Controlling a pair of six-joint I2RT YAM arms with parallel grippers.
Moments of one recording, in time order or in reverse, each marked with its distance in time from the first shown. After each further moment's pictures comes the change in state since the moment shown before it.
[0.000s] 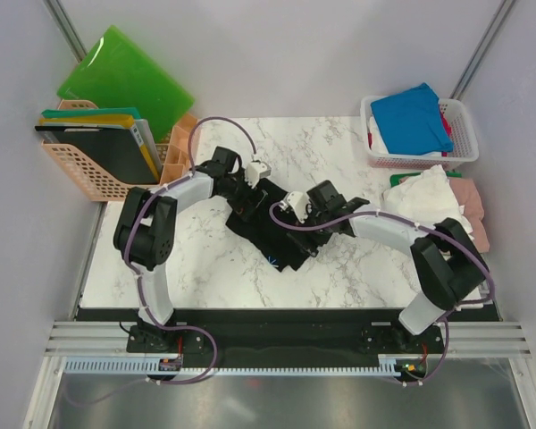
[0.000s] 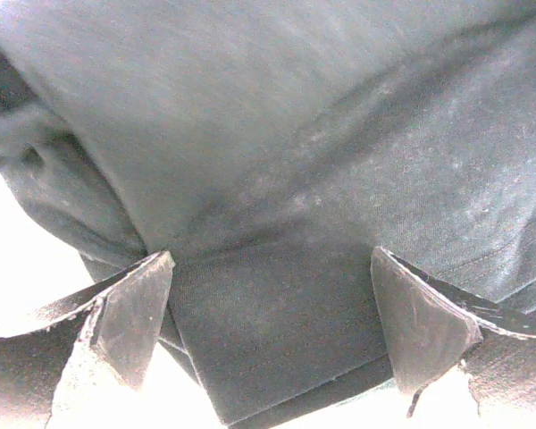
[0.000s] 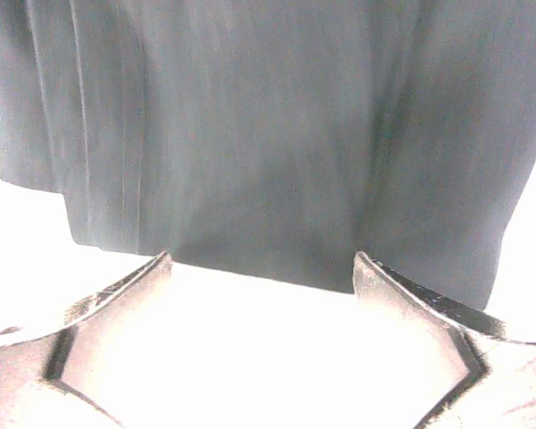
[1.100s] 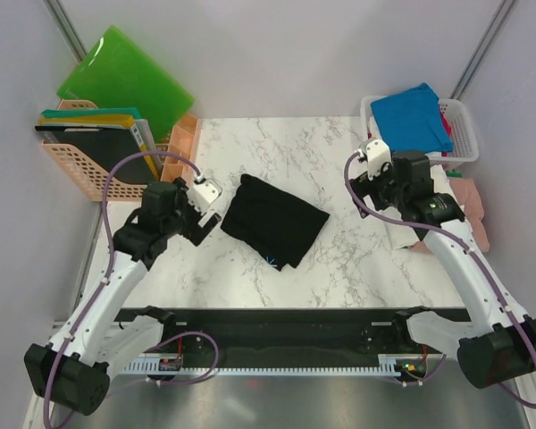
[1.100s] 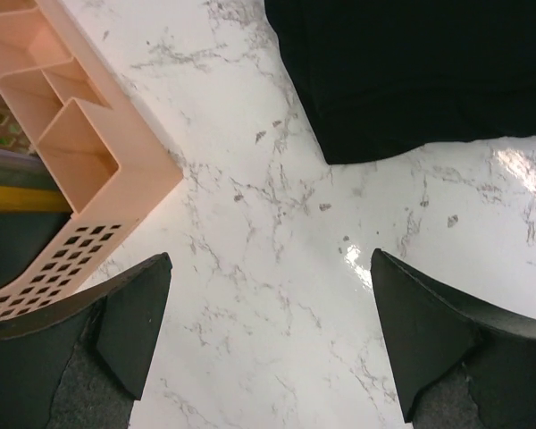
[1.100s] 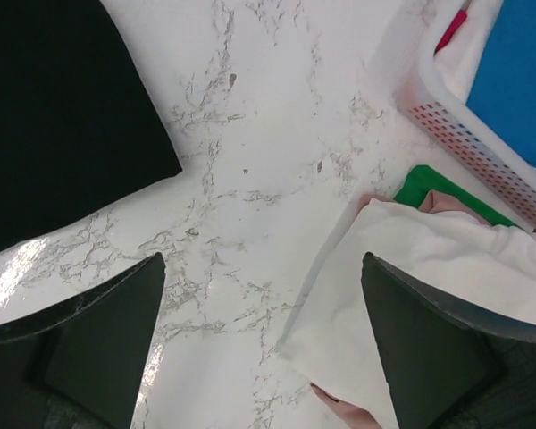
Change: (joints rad) left arm 0.043 -1.033 -0.451 -0.144 -0.441 0.086; right arm -0.352 -0.541 0.112 -0.221 0.126 0.008
